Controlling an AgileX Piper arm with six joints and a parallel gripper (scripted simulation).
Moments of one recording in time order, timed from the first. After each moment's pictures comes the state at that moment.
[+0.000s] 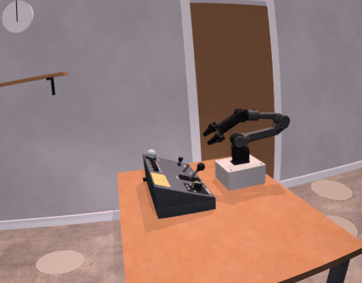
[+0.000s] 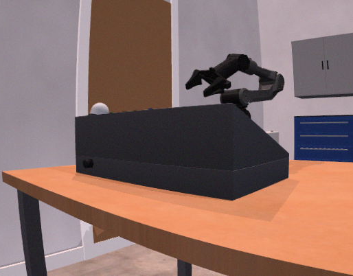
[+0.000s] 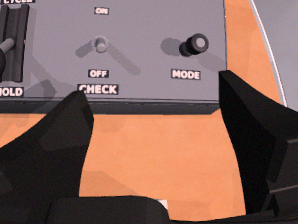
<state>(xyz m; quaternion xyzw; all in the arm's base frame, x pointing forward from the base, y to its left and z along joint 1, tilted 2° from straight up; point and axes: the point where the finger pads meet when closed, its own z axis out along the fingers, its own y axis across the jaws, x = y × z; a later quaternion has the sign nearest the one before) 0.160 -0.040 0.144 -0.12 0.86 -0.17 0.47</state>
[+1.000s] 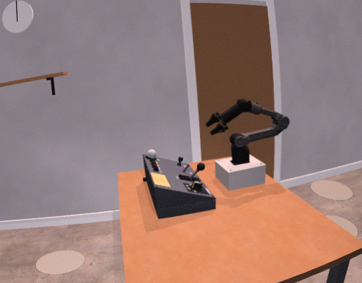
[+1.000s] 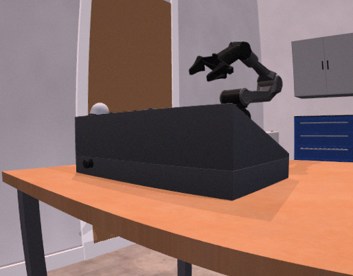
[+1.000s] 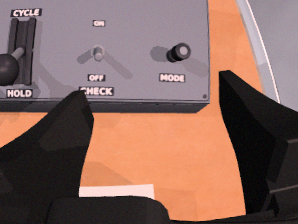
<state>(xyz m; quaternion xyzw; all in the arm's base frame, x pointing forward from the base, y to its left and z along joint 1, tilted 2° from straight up) 0.140 -0.040 0.195 -0.12 0.86 -0.17 0.47</state>
